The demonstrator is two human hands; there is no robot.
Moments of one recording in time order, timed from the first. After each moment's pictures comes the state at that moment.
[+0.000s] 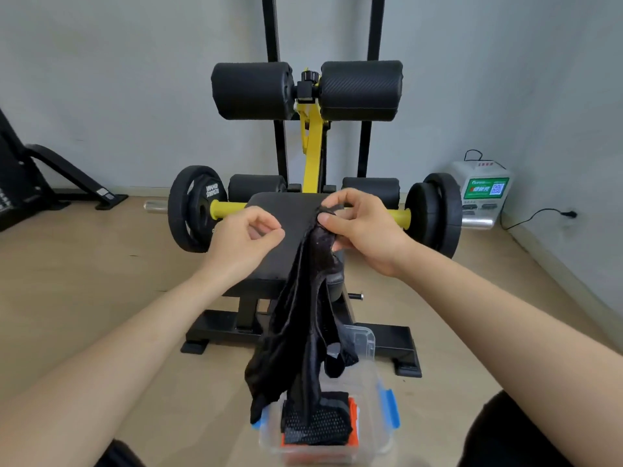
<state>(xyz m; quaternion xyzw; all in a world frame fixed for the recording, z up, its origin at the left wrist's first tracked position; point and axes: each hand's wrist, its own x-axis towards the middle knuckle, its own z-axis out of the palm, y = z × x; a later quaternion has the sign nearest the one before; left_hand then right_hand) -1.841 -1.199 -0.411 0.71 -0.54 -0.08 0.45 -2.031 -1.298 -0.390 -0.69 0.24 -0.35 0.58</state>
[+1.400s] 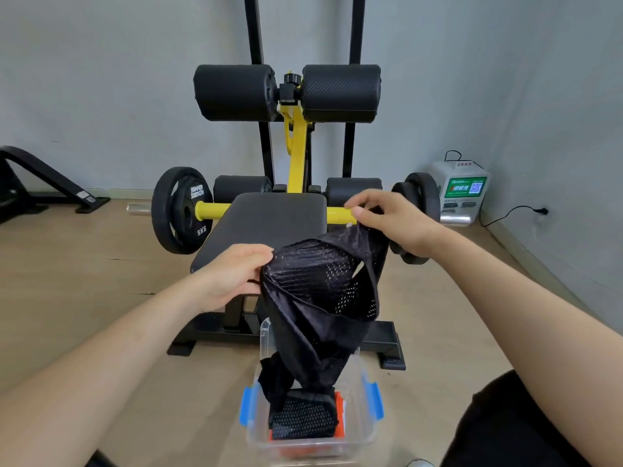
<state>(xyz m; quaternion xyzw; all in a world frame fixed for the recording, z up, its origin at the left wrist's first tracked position) -1.846 -1.200 -0.439 0.62 -0.48 -0.46 0.41 -2.101 -1.347 -0.389 -0.82 0.33 -0.28 0.37</state>
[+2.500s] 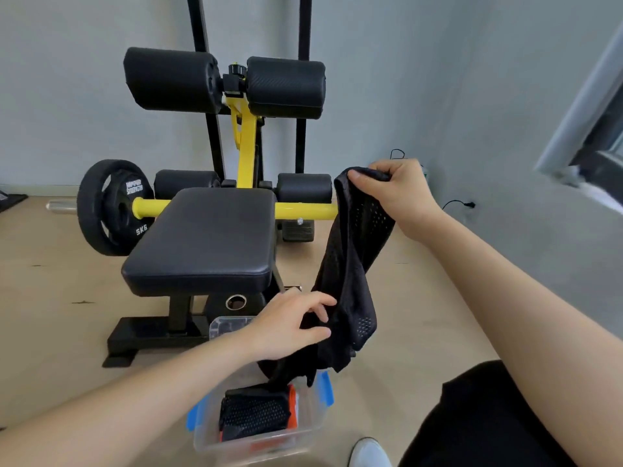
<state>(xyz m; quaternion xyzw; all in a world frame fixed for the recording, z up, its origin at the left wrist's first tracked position) -1.981 -1.214 -0.506 0.55 -0.77 -0.23 0.22 -2.165 -1.331 -0.351 -0.72 0.37 -0.48 0.34</state>
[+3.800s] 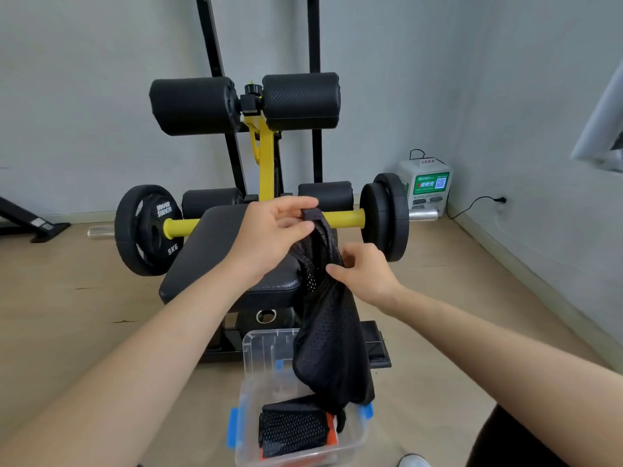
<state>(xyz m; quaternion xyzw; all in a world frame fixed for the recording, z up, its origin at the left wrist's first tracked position) -1.928 -1.240 -0.385 0.54 -0.62 -0.22 0.53 -2.104 -1.300 -0.452 -0.76 0.45 -0.33 0.33</state>
